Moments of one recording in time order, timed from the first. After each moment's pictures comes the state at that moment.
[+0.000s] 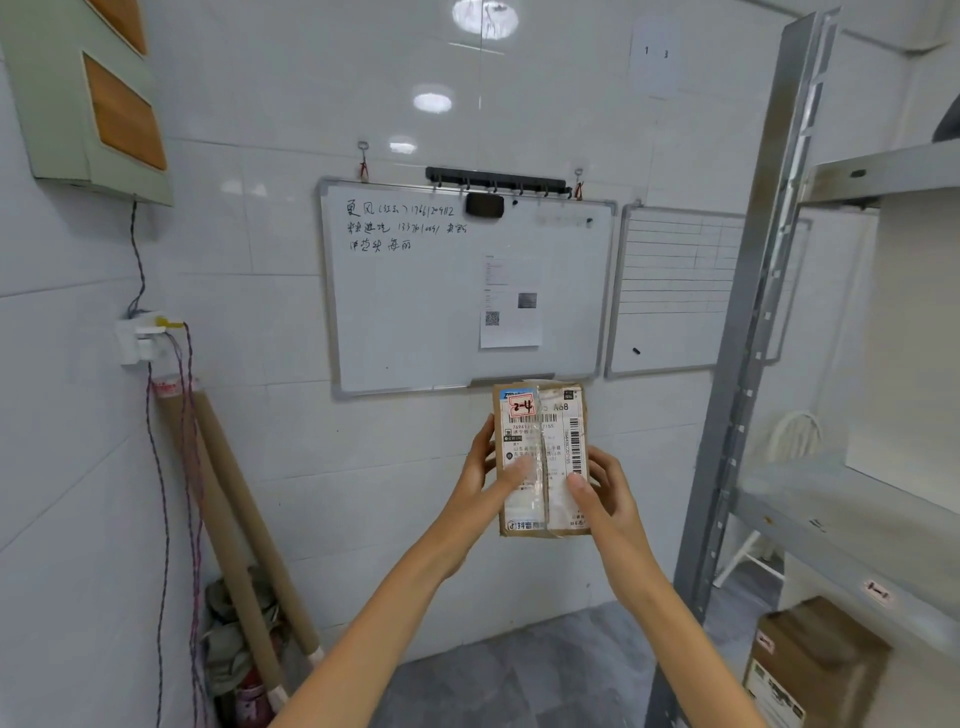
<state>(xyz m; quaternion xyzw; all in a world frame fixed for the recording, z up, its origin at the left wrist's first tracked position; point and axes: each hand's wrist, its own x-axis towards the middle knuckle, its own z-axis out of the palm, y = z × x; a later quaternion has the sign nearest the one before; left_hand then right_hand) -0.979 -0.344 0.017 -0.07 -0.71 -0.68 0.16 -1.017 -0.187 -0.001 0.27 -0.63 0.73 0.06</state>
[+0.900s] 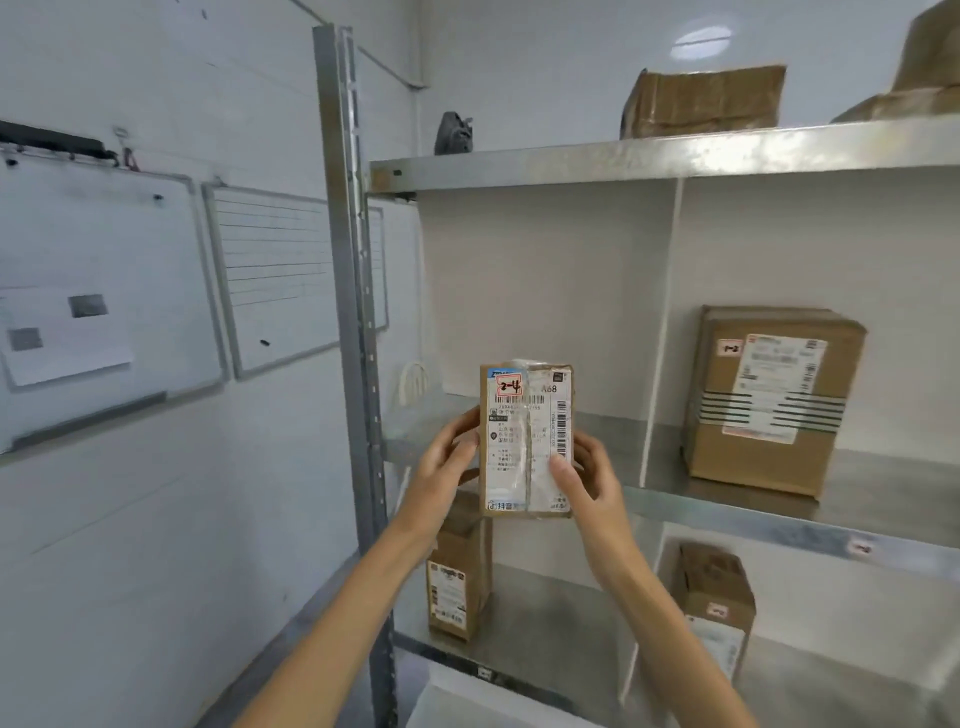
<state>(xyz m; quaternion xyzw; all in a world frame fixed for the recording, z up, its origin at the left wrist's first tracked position) -0.978 -0.118 0.032 -0.36 -0.61 -0.71 -0.09 -0.885 0.025 0.003 -0.01 -0.67 0.64 0.38</state>
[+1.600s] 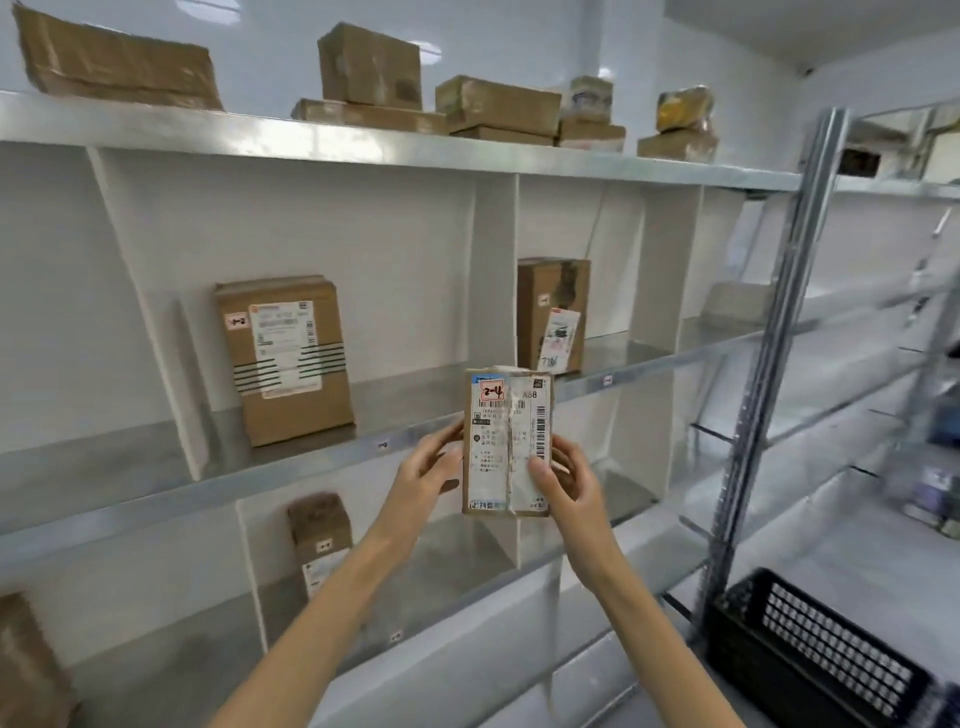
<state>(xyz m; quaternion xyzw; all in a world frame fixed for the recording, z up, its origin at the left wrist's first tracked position) -0.686 0.087 0.011 -0.57 -0.43 -0.58 -0.39 -0.511 0.109 -0.022 -0.31 -0.57 0.47 0.59</state>
